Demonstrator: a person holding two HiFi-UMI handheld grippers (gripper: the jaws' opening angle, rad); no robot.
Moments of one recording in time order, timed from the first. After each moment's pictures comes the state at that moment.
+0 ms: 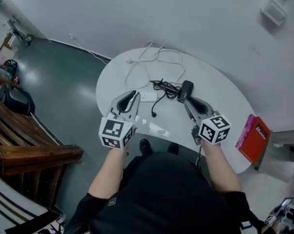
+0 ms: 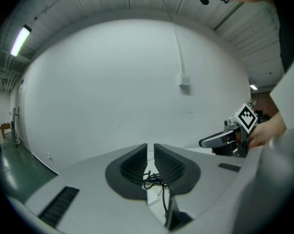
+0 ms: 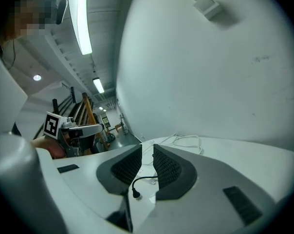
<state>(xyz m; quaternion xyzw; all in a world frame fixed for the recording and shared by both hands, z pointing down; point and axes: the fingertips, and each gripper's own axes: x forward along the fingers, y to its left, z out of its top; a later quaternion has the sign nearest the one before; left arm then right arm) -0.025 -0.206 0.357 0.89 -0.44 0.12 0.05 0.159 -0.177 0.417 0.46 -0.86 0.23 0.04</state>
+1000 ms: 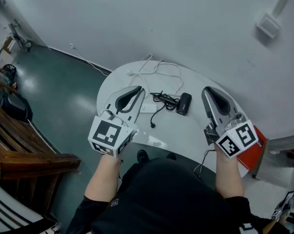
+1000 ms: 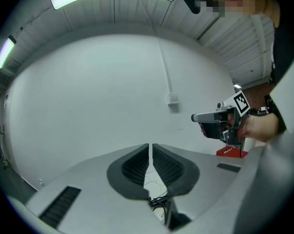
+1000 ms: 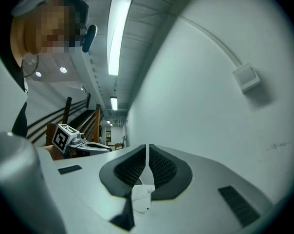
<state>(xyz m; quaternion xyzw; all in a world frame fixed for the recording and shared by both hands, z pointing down) -0.003 -0.207 0.237 0.92 -0.38 0.08 -0.03 0.168 -0.174 0.212 0.46 -0.89 0.02 -0.06</state>
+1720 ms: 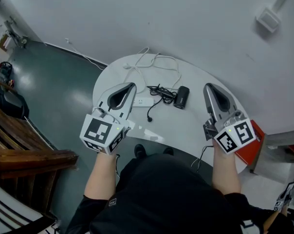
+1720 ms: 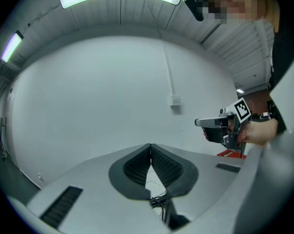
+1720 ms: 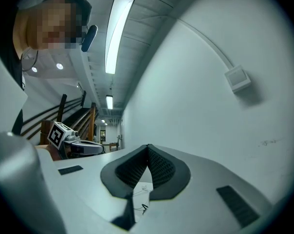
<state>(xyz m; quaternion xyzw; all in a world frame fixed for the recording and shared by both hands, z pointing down) -0.018 -0.205 0.247 0.92 -0.39 0.06 -0.01 0.183 -0.173 0.232 0.49 -0.87 0.02 -0.05</state>
